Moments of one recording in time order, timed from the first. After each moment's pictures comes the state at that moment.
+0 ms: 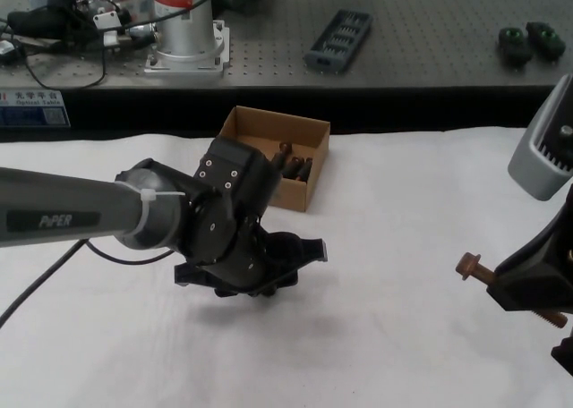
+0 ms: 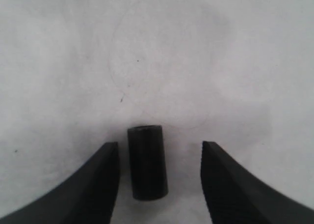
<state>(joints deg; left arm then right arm) -33.0 110.0 -65.6 10.6 3.6 -33.3 40.4 57.4 -58.7 65.3 -8.9 -19.0</state>
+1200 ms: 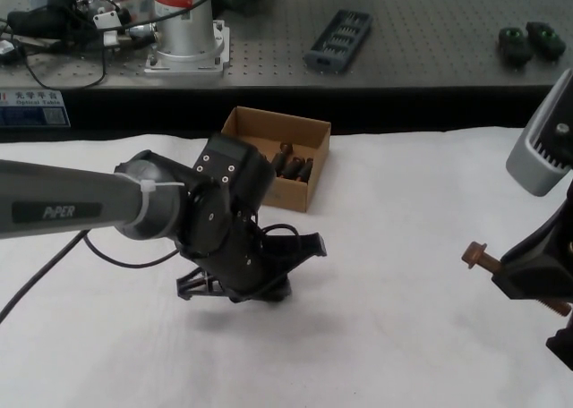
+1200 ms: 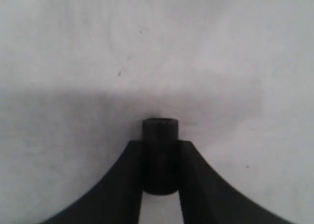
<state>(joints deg) -32.5 111.4 -67.2 15.2 9.6 -38.9 40.4 57.4 -58.7 64.5 -5.3 -19.0</state>
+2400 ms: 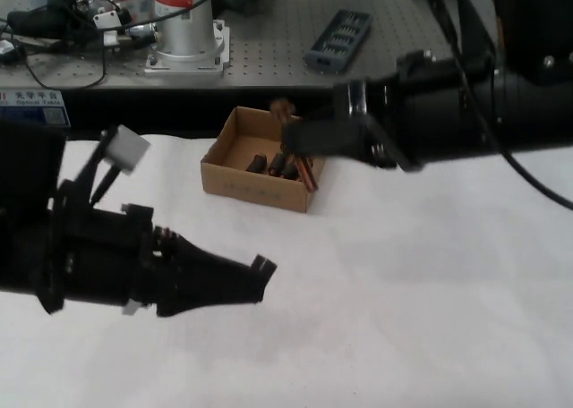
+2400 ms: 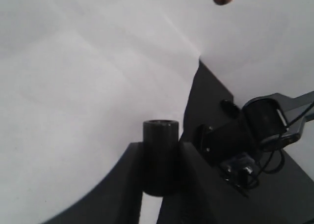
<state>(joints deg) -20.0 70.7 -39.9 4.5 62.9 -7.0 40.4 74.9 -58.6 12.6 -32.4 32.5</state>
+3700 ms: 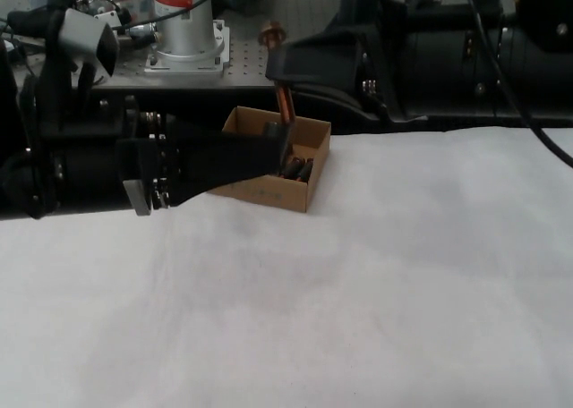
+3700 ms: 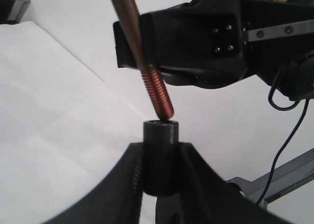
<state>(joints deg) -19.8 70.7 -39.6 -30.2 61.9 -34.9 40.4 75.0 -58.6 3.1 -31.5 41.0</state>
